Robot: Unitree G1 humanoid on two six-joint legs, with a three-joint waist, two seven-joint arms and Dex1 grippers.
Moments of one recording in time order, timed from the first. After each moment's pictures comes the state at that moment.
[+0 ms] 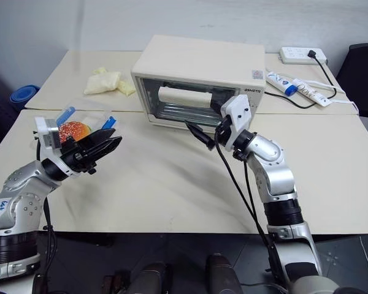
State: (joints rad) left arm -0.31 0.57 0.35 -0.11 -0.67 0.47 -0.82; right arm -0.64 -0.32 0.03 0.07 0.32 0.17 0.69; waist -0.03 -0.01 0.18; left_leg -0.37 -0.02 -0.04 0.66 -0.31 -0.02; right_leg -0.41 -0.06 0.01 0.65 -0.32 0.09
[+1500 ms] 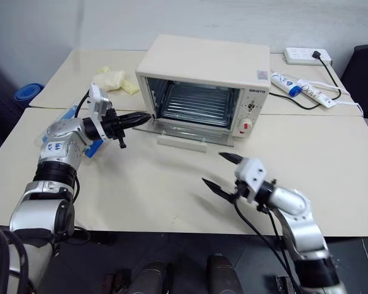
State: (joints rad) left arm -0.94 0.51 0.09 0.81 -0.28 0.03 -1.17; right arm -0.01 -0.52 -0.06 -0.27 0.31 0.03 0.83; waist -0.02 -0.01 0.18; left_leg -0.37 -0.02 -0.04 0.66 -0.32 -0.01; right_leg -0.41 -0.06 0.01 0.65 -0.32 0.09
